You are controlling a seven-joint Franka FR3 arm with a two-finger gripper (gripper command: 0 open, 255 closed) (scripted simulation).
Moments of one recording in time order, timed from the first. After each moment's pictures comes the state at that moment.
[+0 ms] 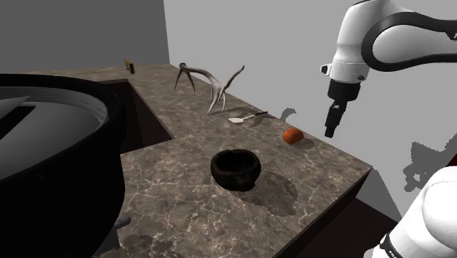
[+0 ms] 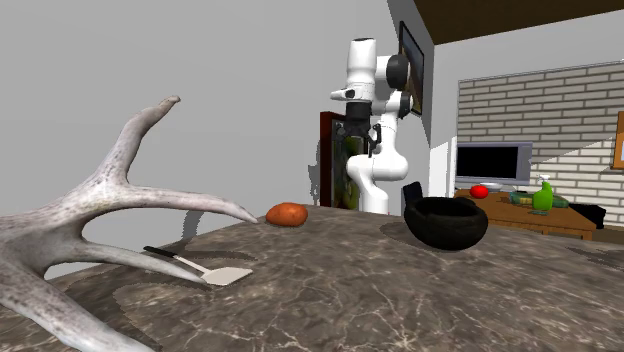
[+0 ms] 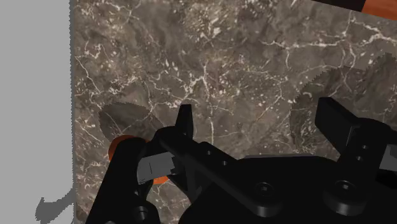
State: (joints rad) arm -0.01 -0.76 0.06 -2.45 -0.03 1.63 -0.16
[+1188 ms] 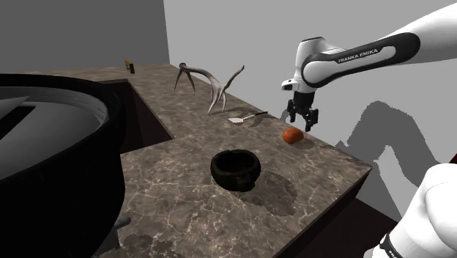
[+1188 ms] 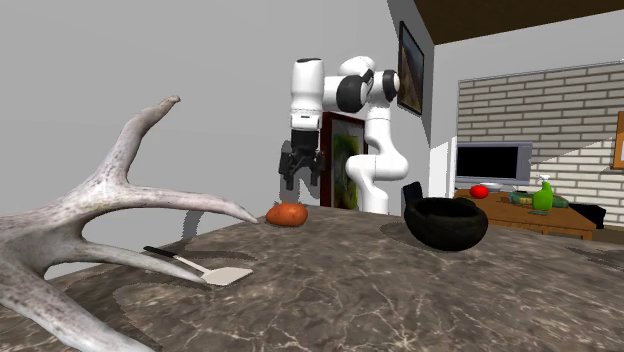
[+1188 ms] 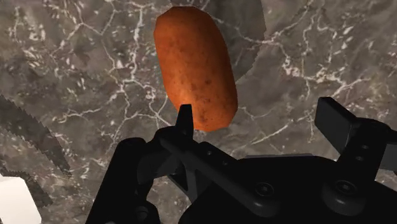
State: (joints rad) arm 0.17 -0.23 -0.30 -2.23 -0.20 1.94 -1.30
